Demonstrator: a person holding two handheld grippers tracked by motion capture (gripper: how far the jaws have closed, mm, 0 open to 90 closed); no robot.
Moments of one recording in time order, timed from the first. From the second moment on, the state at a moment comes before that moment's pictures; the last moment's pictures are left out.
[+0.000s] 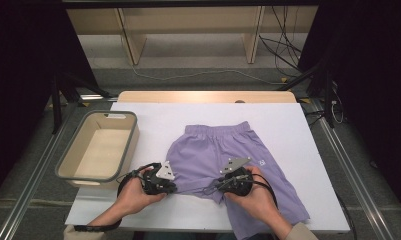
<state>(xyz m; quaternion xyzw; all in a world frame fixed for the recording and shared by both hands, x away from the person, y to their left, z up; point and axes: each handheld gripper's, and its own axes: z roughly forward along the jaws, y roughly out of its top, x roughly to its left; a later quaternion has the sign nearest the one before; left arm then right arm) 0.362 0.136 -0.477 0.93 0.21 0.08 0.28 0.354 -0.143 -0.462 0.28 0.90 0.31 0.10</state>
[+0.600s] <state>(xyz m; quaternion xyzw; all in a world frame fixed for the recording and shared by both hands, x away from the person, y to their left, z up) 0.361 0.143 -0.464 0.92 0.24 0.09 0.30 0.355 -0.144 -0.465 0.31 0.89 0.31 0.09</state>
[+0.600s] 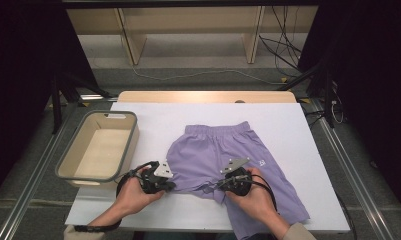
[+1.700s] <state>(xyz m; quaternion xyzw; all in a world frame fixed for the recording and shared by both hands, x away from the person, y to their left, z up) 0.302 0.197 -0.422 0.92 0.22 0.04 0.33 0.293 -0.113 -0.449 0.18 0.91 0.34 -0.12</state>
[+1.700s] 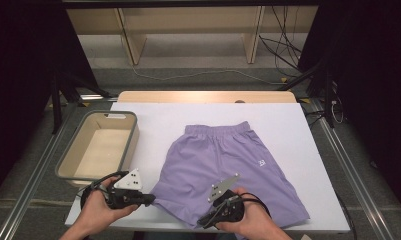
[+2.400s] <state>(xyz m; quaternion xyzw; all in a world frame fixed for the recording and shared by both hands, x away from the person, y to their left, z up) 0.329 0.192 -0.459 0.91 0.29 0.04 0.28 0.298 -0.125 -0.448 0.23 0.91 0.33 -0.10</state>
